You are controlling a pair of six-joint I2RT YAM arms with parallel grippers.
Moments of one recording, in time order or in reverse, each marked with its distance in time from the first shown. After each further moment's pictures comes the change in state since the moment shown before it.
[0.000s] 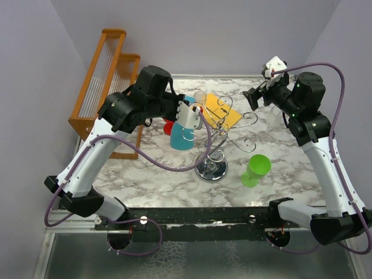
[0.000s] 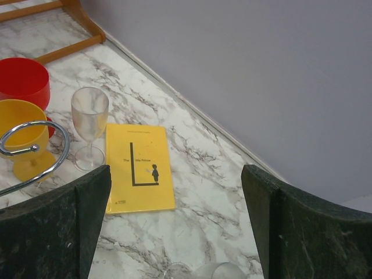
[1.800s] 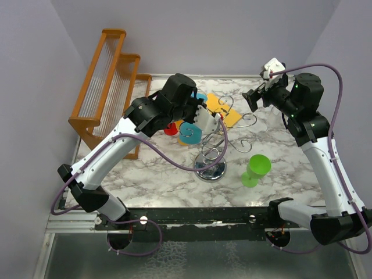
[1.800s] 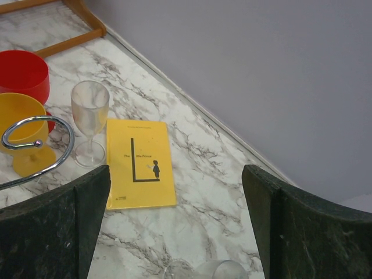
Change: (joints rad) left arm -0.148 0.076 -0.070 0.176 -0.238 0.027; right arm 0.000 0.000 -0.017 -0.001 0.000 -0.008
